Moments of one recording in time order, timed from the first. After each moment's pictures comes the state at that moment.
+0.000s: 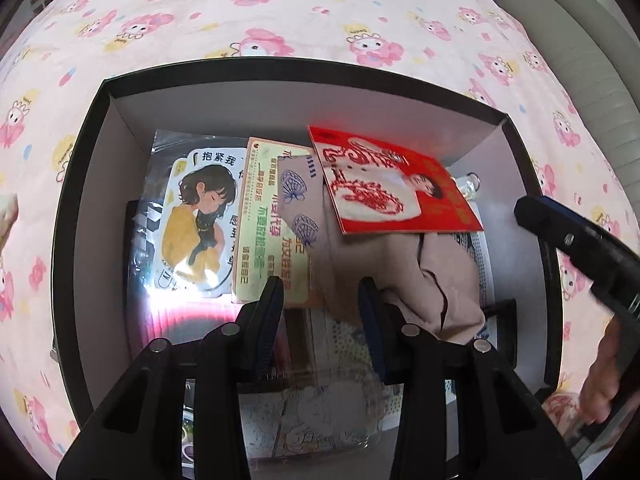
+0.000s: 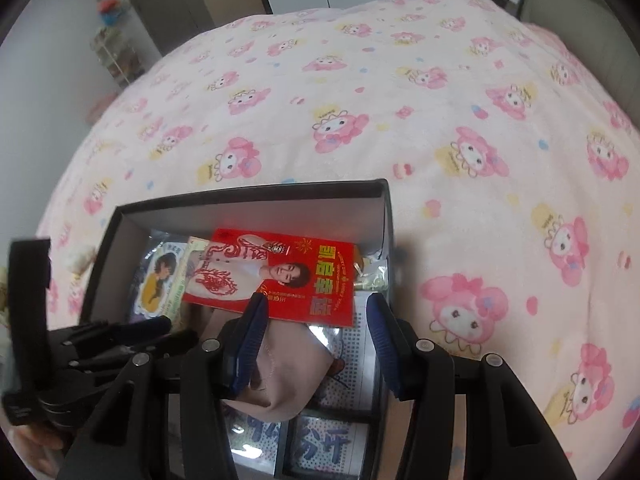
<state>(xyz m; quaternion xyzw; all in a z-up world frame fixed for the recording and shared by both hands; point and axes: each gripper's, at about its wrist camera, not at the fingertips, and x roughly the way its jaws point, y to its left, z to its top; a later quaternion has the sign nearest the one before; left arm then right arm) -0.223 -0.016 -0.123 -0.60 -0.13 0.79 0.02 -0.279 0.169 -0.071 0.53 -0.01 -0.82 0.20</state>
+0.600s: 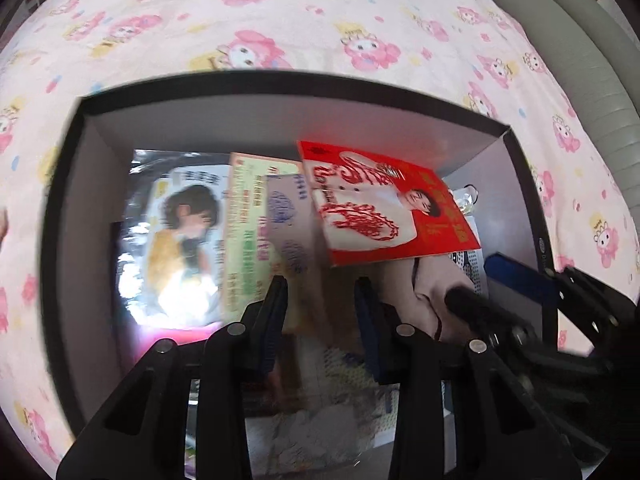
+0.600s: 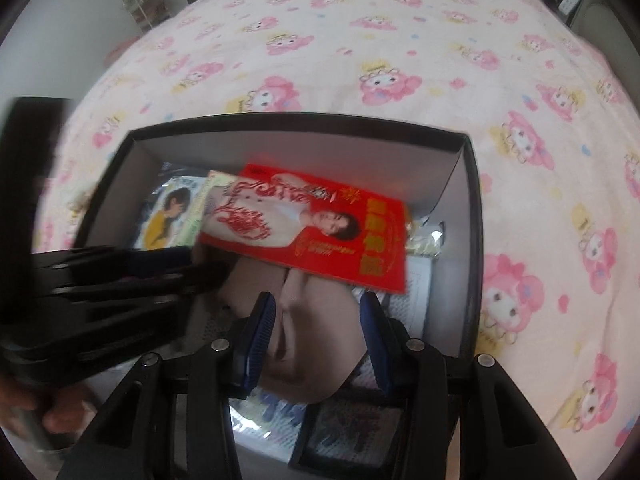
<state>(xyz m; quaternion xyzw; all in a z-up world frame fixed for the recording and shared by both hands) -0.235 -0.023 -0.117 -0.59 -0.15 0.79 0.02 -0.256 0.129 -0.104 0.56 0.08 -0.79 0.22</state>
